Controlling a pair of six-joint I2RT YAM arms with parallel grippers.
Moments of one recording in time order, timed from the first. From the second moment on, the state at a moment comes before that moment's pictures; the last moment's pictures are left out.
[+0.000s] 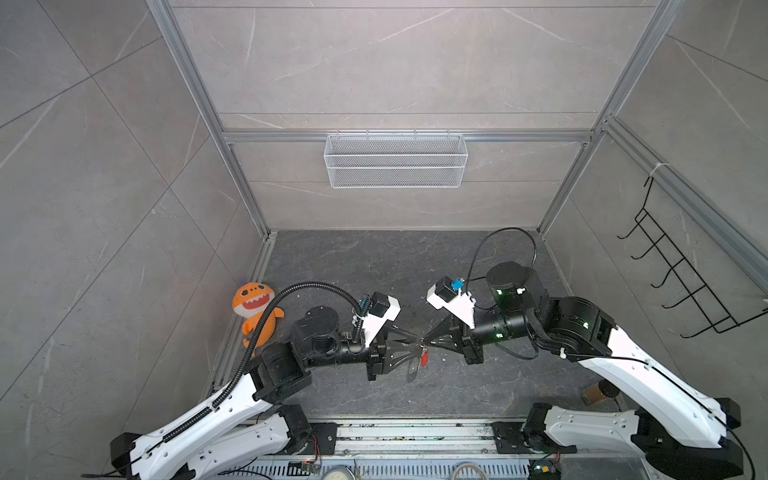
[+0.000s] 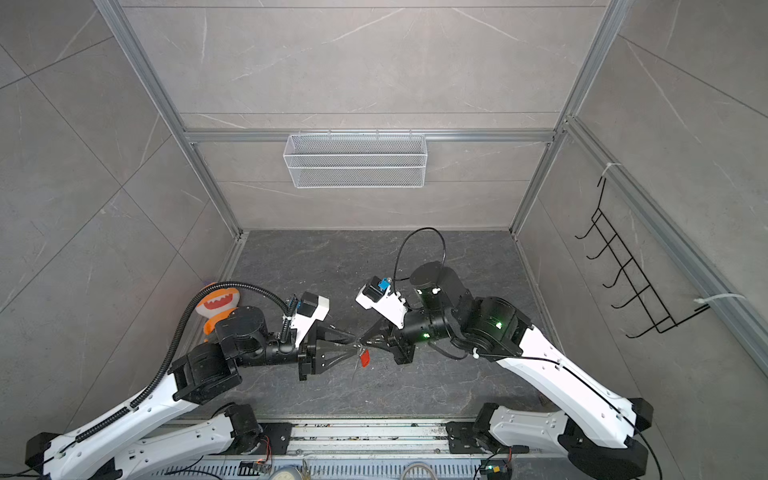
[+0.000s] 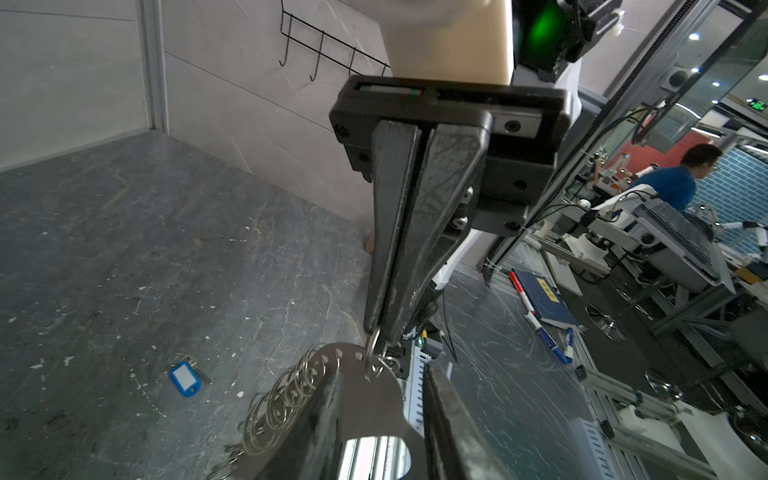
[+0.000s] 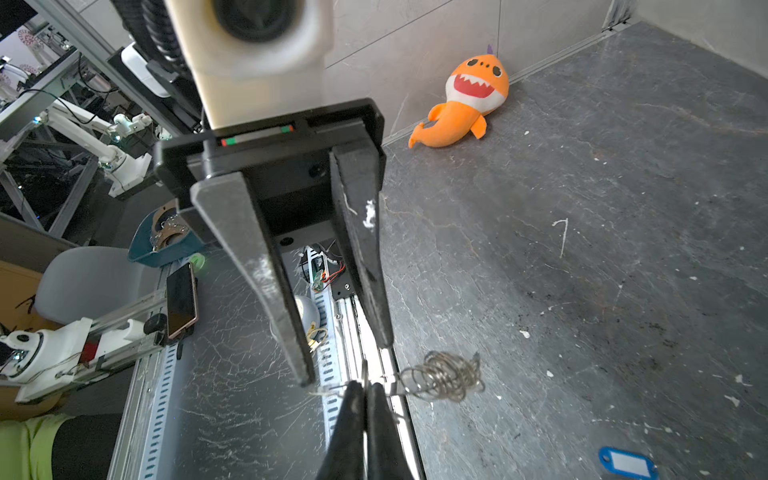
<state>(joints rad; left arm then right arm) -1.00 0.79 0.92 -0.29 0.52 -0.28 0.93 1.14 1.48 -0.95 -0.52 0.01</state>
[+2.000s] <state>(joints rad) -1.00 0.71 0.73 -0.01 0.32 -0.32 0.96 0.93 1.21 -0.61 -0.38 0.11</state>
